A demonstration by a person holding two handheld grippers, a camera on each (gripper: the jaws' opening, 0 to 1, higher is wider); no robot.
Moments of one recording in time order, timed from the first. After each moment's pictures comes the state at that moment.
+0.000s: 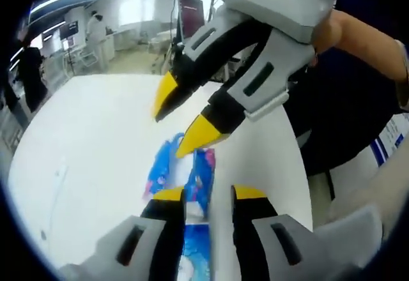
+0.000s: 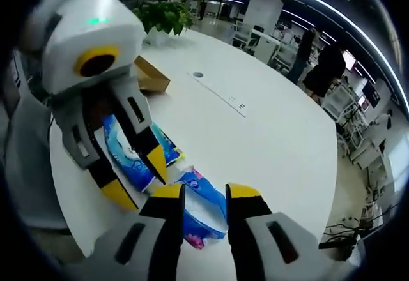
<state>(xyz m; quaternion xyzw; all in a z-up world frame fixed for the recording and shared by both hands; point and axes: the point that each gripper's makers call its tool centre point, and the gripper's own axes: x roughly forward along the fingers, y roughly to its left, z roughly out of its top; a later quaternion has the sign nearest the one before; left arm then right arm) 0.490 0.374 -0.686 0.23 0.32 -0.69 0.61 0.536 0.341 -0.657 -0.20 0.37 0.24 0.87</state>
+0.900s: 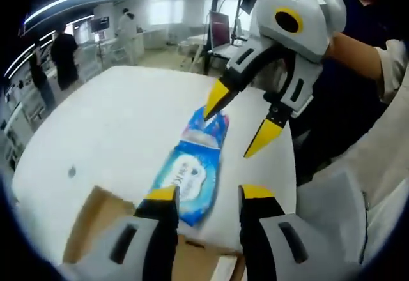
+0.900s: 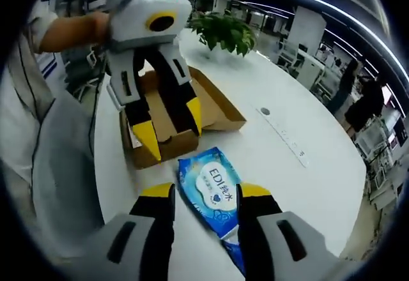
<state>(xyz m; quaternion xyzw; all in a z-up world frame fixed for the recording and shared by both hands) 0.514 0.559 -0.635 0.20 0.32 -0.62 0.69 0.500 0.515 -0.628 -0.23 0.34 0.39 0.82</state>
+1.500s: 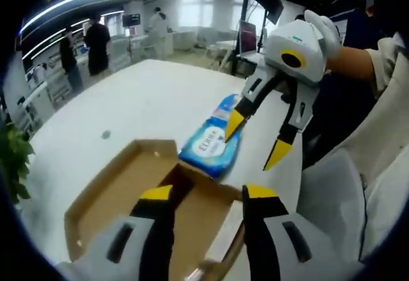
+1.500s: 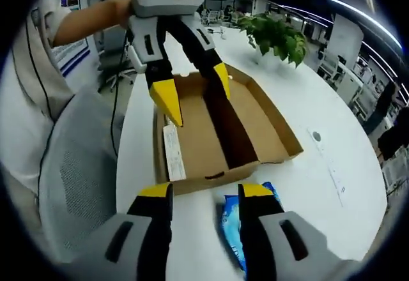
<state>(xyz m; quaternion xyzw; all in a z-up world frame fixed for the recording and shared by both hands) 0.520 0.674 -0.630 0.18 0.32 -0.55 0.75 0.488 0.615 -0.661 -0.25 0.34 0.51 0.75</state>
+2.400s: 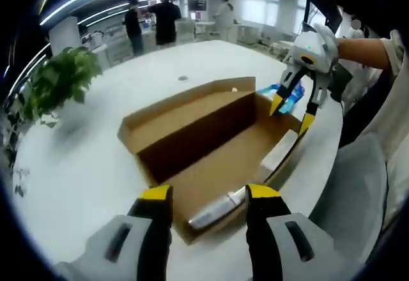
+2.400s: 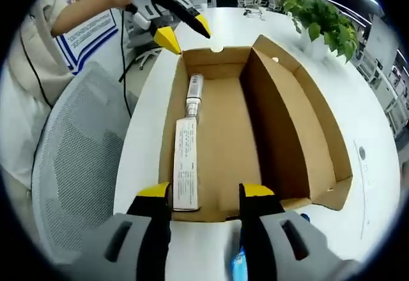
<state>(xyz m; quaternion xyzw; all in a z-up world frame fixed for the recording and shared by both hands) 0.518 0.857 -0.674 0.14 0.38 -0.36 0.84 0.489 0.669 -0.728 -0.27 0.40 0.58 0.66</state>
